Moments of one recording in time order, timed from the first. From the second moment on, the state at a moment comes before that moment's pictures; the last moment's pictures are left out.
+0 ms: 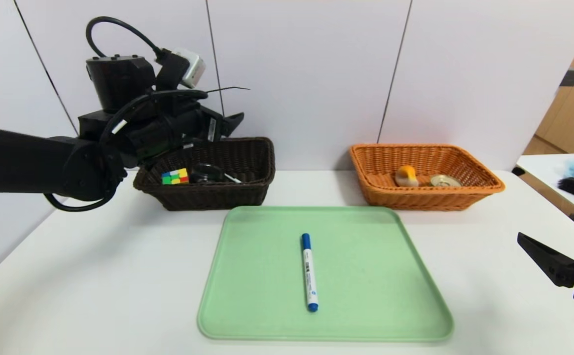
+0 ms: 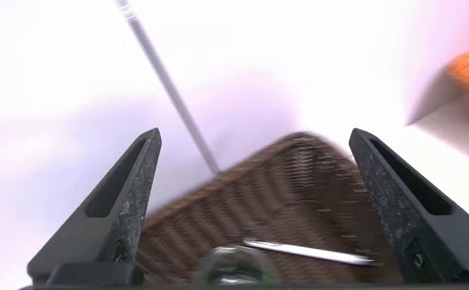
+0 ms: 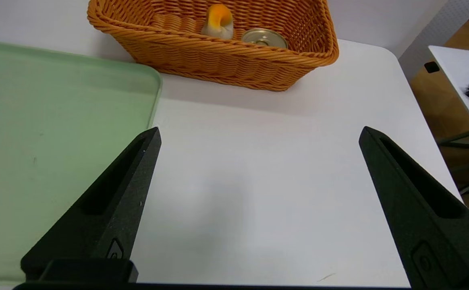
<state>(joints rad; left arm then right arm) -0.33 1.85 -1.26 -0.64 -0.07 0.27 0.29 0.96 -0.37 -0.38 -0.32 -0.11</state>
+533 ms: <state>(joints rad) -0.74 1.68 -0.97 -0.59 0.32 0.12 0.28 0.95 -0.37 -0.38 -0.32 -0.11</state>
